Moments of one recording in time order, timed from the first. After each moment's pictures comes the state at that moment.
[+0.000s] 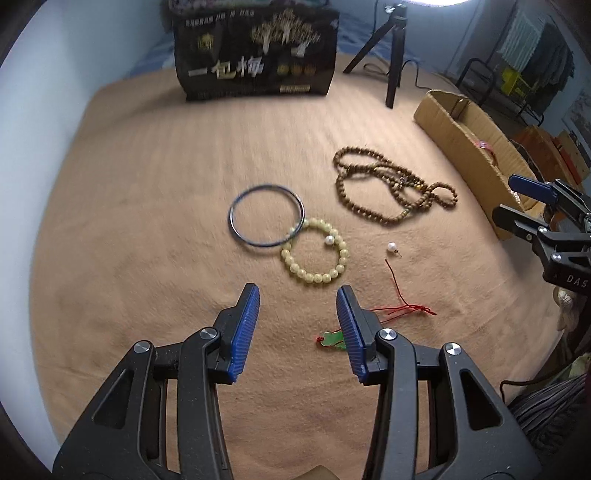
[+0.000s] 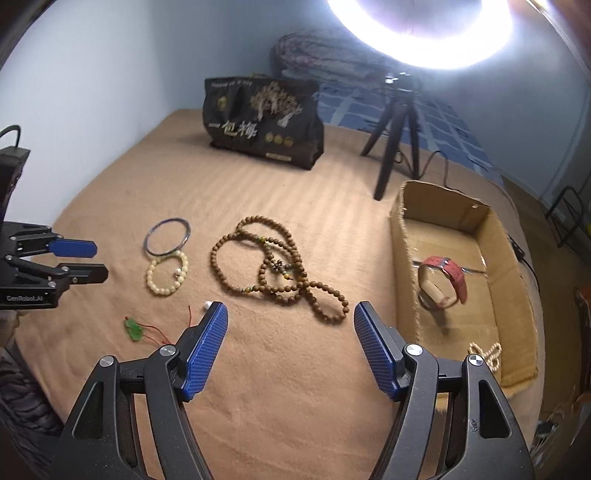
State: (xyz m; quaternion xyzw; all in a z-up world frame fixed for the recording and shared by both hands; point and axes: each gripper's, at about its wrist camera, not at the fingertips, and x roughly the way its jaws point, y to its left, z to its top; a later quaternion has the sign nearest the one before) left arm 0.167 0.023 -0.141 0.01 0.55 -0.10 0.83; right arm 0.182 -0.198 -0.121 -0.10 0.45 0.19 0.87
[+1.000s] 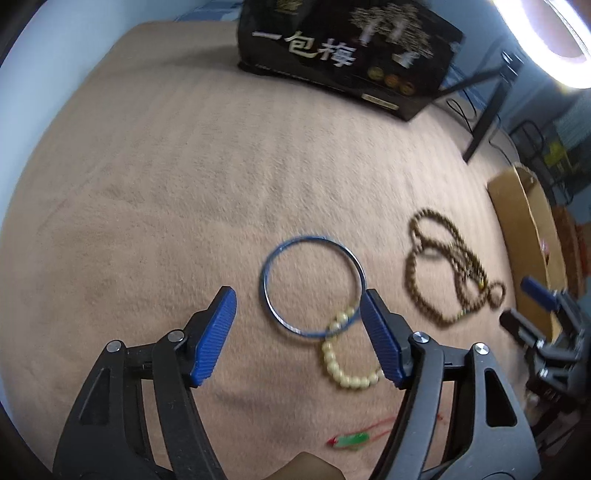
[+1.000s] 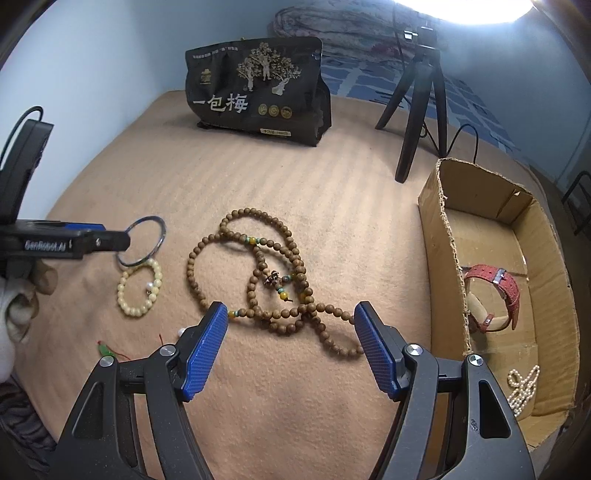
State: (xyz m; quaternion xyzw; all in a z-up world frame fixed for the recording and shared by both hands) left arm 0.258 0.066 -0.189 -0.13 0.58 -0.02 0.81; right arm 0.233 -0.183 -0.166 -0.07 0.49 0.20 0.85
